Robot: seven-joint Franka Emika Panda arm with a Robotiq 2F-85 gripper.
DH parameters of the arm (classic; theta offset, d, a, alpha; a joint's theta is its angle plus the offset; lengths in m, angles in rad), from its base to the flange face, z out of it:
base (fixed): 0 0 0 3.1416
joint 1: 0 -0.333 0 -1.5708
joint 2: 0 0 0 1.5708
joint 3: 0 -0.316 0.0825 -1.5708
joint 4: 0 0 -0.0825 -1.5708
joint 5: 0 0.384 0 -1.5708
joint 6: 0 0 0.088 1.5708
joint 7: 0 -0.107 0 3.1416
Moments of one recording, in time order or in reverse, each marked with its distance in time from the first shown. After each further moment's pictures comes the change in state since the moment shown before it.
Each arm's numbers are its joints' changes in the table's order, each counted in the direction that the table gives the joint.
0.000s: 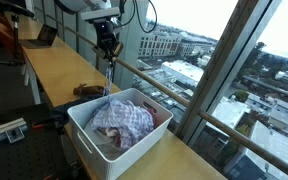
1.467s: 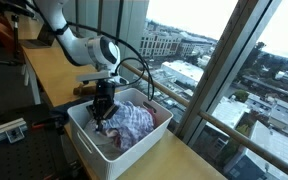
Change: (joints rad) arm 0.125 -0.206 0.143 -0.237 -0.008 -0.143 -0.391
